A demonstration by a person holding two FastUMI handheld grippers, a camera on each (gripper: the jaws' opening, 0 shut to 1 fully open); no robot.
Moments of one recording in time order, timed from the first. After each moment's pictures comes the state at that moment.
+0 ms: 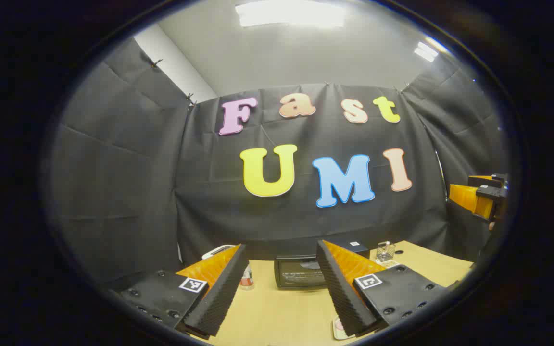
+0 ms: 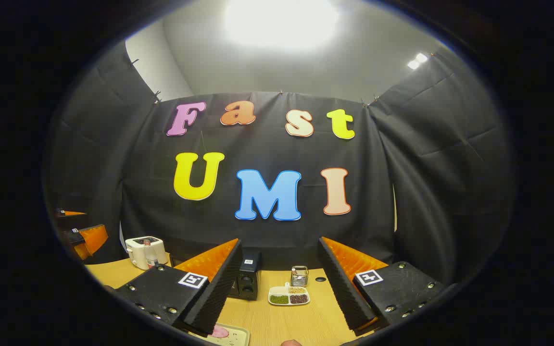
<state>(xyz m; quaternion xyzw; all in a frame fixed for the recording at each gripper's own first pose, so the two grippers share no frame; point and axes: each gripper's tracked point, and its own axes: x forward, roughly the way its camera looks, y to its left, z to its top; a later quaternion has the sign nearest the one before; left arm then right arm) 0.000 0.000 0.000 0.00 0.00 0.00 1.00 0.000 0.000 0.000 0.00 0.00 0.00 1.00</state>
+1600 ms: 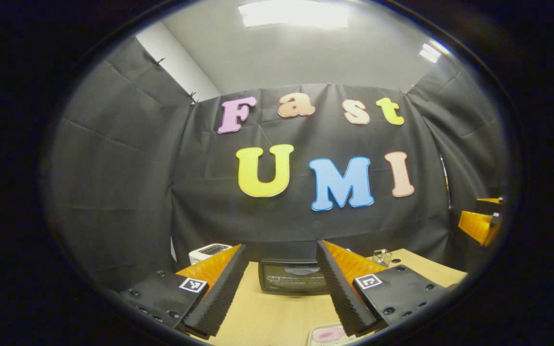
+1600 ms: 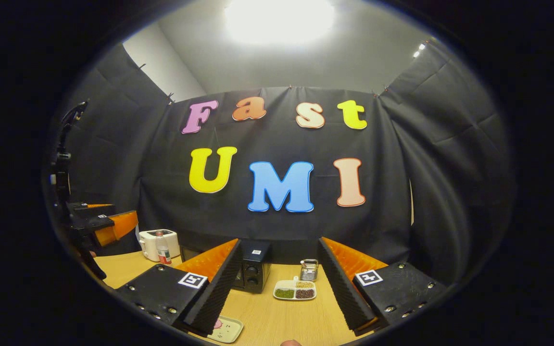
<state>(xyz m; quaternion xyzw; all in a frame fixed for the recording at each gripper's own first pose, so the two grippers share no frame) 0.034 -0.062 -0.014 -0.02 0.00 0.02 1.00 -0.004 -0.020 -0.046 0.02 0.02 0.07 1.00</state>
